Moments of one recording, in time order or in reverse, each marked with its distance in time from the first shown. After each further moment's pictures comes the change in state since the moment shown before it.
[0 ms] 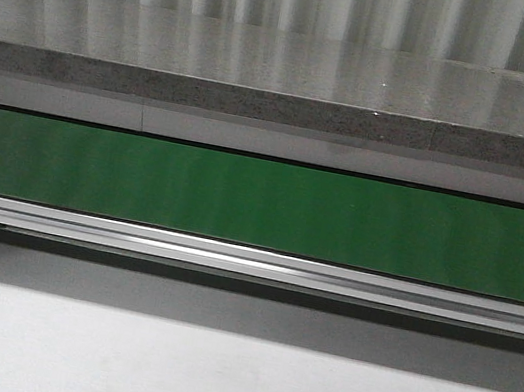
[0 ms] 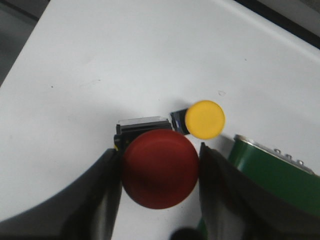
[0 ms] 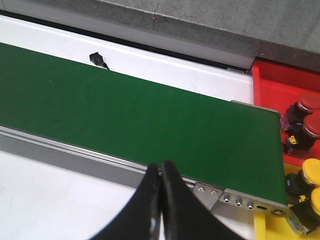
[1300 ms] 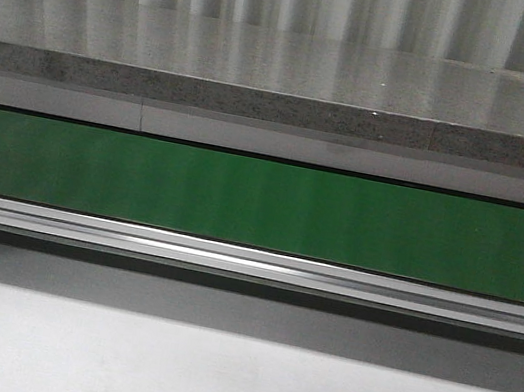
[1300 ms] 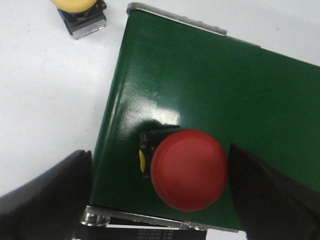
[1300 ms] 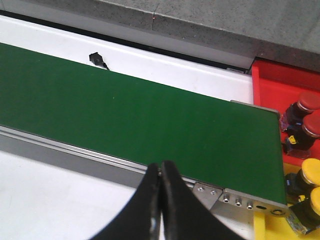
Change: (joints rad) left arm -0.219 -0.202 0.380 -0.031 -0.120 0.015; right arm 0.000 0.000 0.000 0.000 0.000 0.000
